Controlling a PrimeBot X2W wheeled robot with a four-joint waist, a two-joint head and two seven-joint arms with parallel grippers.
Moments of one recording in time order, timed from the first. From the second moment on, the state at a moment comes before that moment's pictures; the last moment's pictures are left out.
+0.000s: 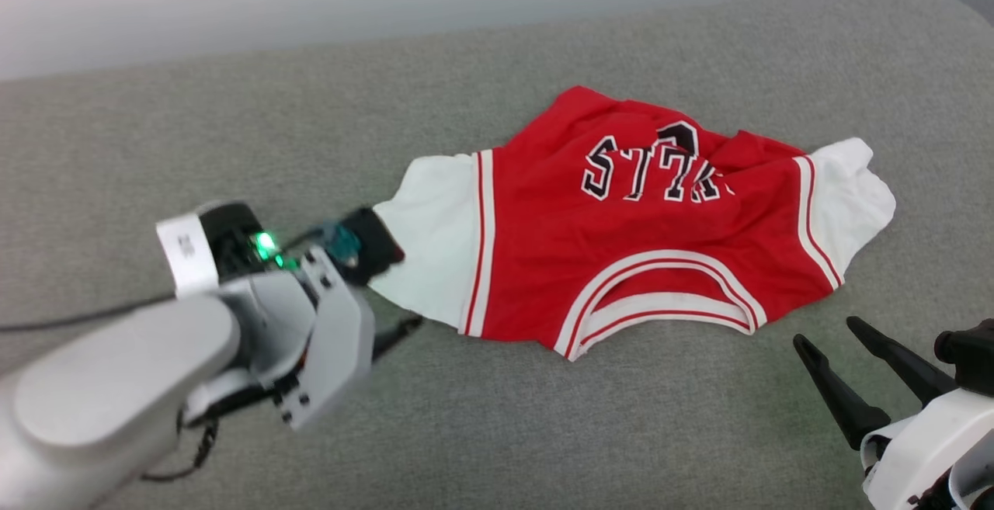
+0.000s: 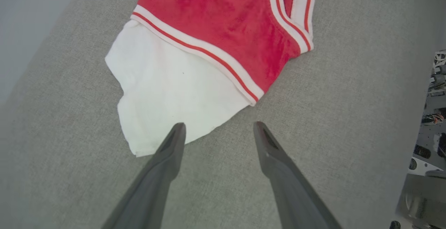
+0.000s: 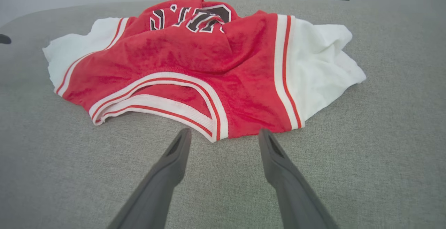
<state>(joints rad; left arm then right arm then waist) -0.99 0.85 -1.25 -0.01 -0.91 -0.13 0.42 -0.06 -0.50 0.20 -0.10 0.59 0.13 0.23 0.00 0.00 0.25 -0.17</state>
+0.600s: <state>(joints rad) -1.01 0.80 -1.27 0.11 -0.79 -0.13 0.45 -0.10 -0.47 0.19 -0.11 0.58 0.13 0.22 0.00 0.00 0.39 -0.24</state>
